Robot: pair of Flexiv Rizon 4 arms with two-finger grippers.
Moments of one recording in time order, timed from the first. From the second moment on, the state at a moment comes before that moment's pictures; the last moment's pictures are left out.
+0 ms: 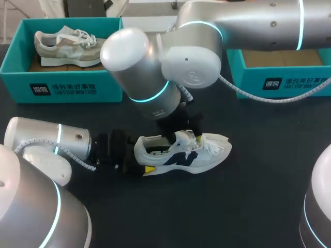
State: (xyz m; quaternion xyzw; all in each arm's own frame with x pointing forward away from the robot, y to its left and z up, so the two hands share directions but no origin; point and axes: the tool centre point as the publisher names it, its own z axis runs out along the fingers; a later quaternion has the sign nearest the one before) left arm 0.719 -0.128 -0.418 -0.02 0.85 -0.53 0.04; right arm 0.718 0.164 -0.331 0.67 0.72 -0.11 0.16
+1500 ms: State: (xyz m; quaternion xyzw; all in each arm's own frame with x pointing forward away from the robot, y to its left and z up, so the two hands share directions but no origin) left arm 0.719 -0.128 -0.417 -0.02 0.85 -0.53 0.04; right arm 0.762 0.124 -0.300 0.34 0.94 -0.09 0.00
